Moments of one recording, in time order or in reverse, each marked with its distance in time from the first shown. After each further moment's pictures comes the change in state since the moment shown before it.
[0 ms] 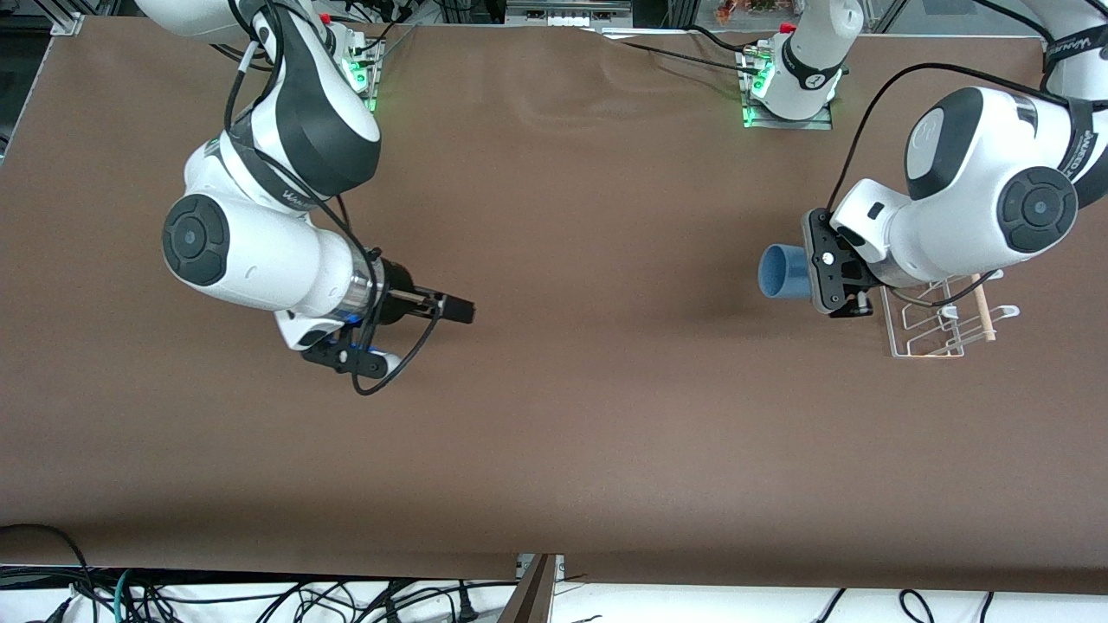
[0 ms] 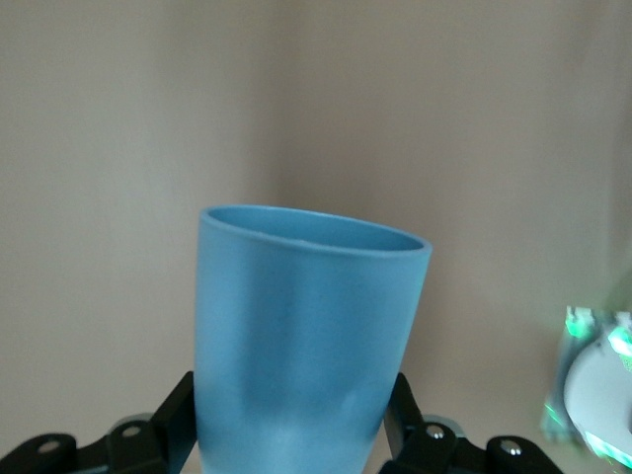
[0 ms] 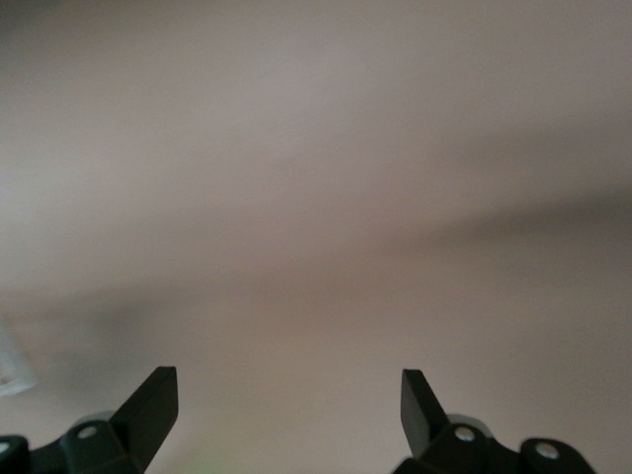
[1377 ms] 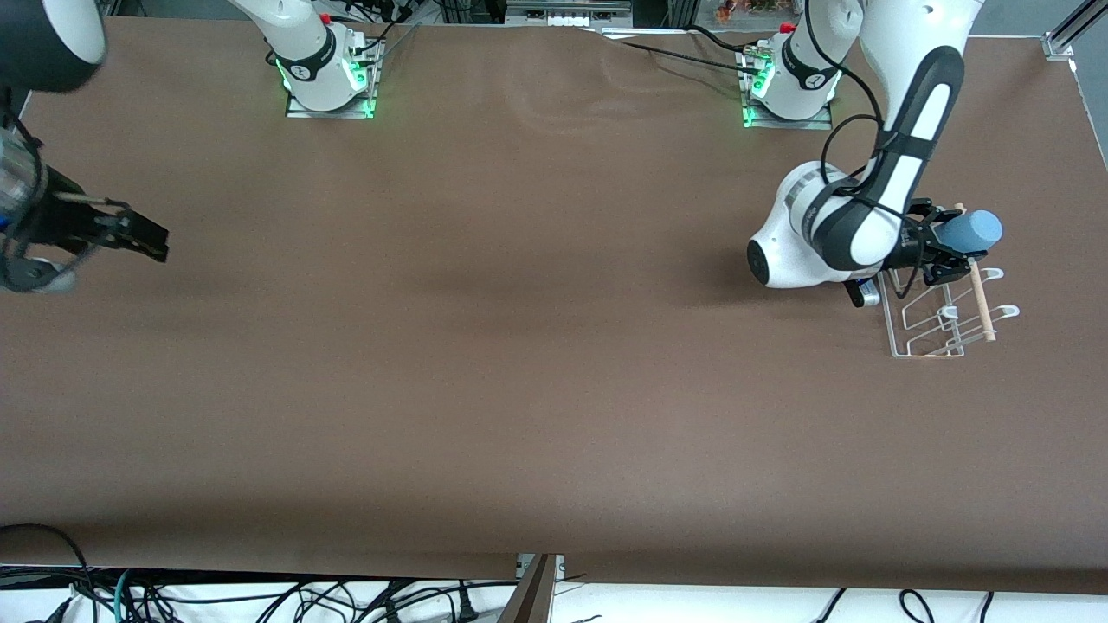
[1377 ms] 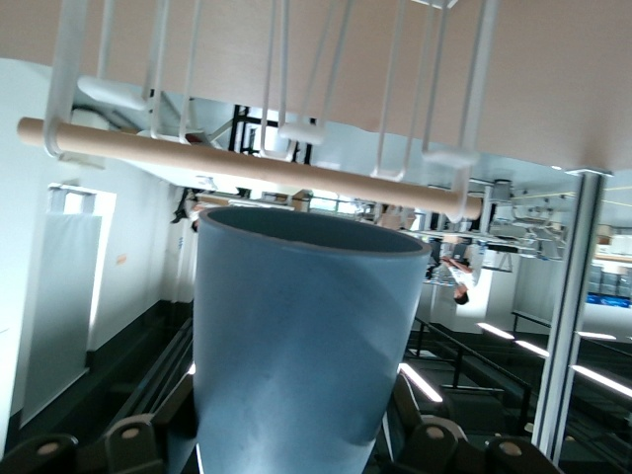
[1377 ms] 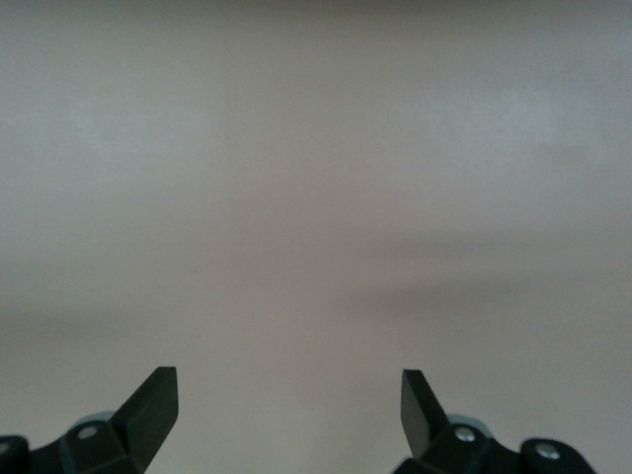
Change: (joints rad) left arm -0.090 0.147 -0.037 -0.436 1.158 -0.325 -0.770; right arm -0.352 -0.493 0.025 -0.404 -0.381 -0.101 -0.468
